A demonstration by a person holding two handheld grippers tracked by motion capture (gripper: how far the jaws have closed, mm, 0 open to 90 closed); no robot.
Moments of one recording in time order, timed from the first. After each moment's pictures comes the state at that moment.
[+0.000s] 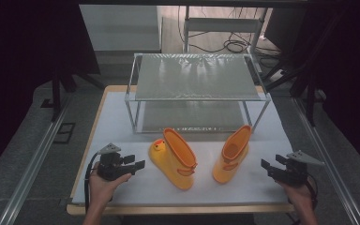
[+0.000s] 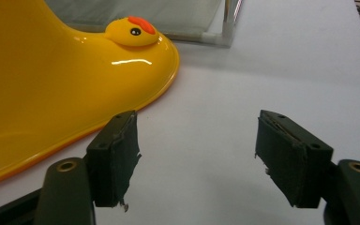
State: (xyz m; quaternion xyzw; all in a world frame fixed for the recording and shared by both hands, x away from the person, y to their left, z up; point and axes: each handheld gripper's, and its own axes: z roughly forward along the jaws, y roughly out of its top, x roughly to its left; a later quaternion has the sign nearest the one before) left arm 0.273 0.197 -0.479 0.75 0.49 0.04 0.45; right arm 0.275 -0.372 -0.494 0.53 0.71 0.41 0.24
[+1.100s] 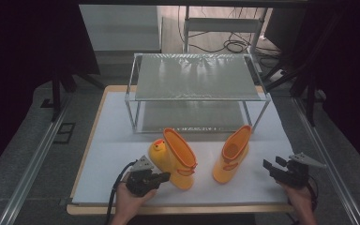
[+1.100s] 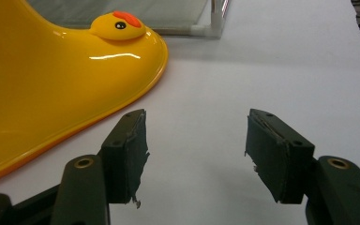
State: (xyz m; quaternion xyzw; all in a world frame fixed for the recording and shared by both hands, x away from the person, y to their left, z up) left arm 0.234 0.102 -0.477 0.80 0.38 0.03 0.46; right arm 0.273 -0.379 -0.502 0.55 0.69 0.41 0.23
